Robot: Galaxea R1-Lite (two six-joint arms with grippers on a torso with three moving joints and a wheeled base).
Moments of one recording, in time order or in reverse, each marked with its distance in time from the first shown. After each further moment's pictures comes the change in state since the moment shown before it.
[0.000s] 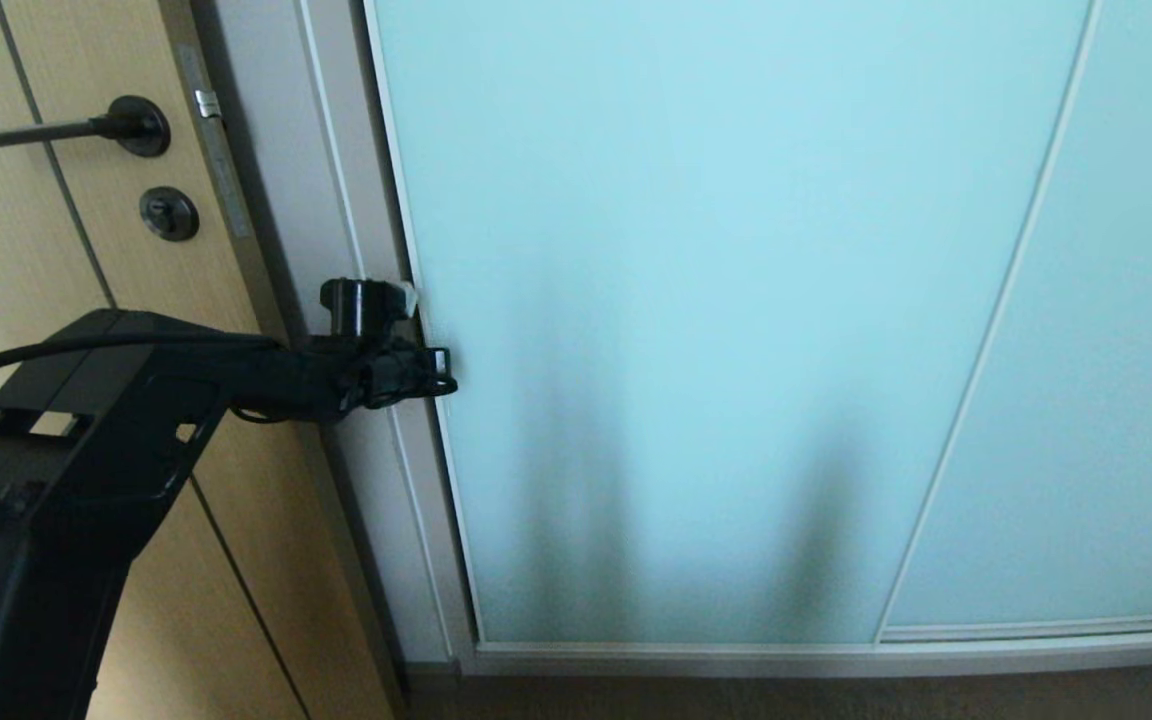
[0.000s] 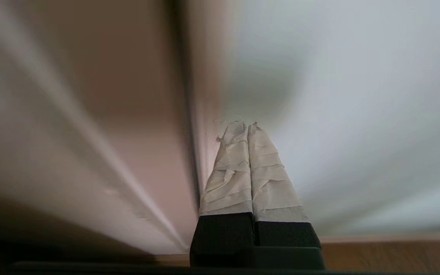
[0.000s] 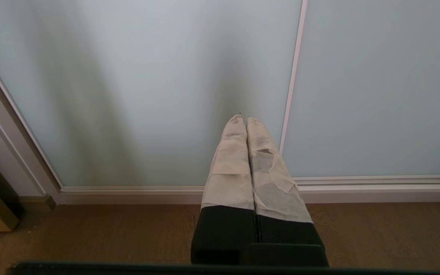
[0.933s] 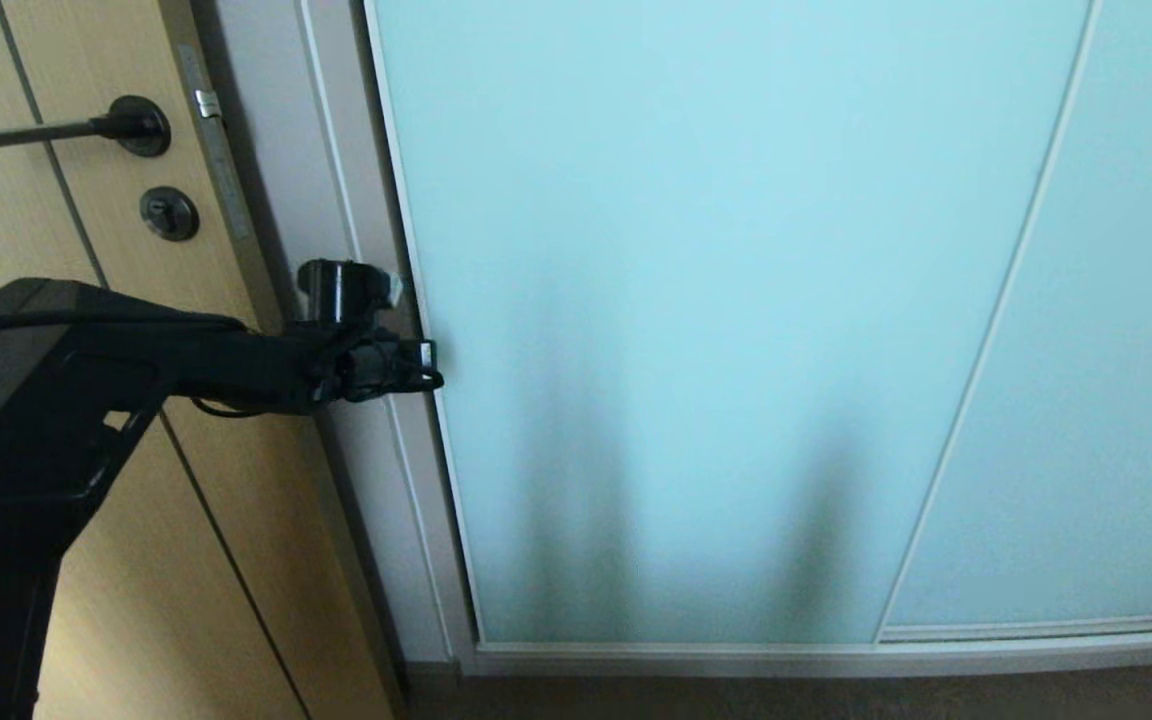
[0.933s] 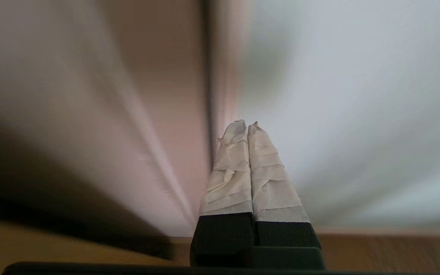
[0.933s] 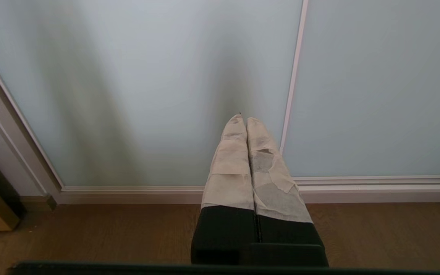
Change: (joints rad) left arm 0.002 -0.140 0.133 0.027 0.064 0.013; right arm 0.000 0.000 0.000 0.000 0.000 0.000
